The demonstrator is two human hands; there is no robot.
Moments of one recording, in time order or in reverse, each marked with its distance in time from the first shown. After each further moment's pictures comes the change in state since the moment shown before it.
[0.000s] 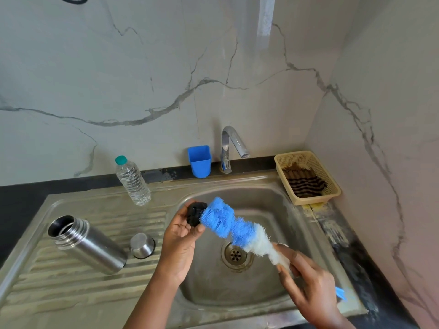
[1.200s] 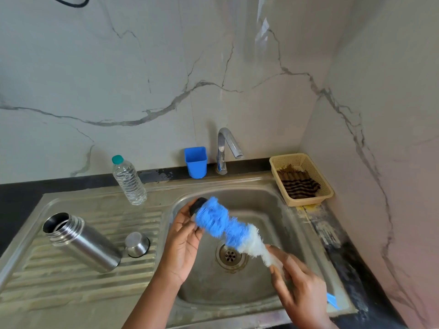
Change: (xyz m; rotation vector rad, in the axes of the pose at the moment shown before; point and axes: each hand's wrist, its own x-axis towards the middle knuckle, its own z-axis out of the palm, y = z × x) left_hand -0.005 -0.003 0.021 -0.169 0.030 -0.092; right_hand -0.007 -0.013 0.000 -0.011 0.066 0.036
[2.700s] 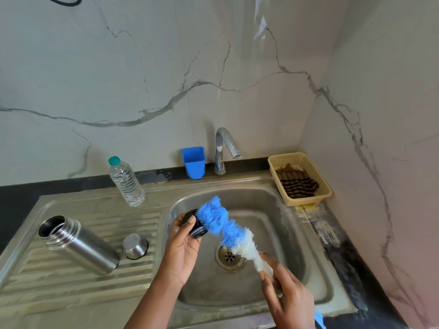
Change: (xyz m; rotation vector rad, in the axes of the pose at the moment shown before) left_hand 0.002 -0.007 0.003 -0.144 0.072 -0.033; right_hand -0.021 -0.006 0.025 0.022 -0.055 0.194
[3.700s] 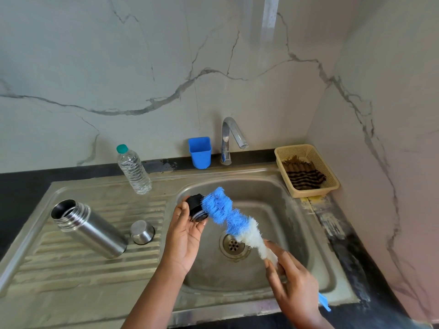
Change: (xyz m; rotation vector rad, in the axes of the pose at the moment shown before) left_hand -0.005 0.004 -0.003 0.016 0.132 0.038; right_hand 0.004 0.007 -0.004 -0.017 0.017 -0.065
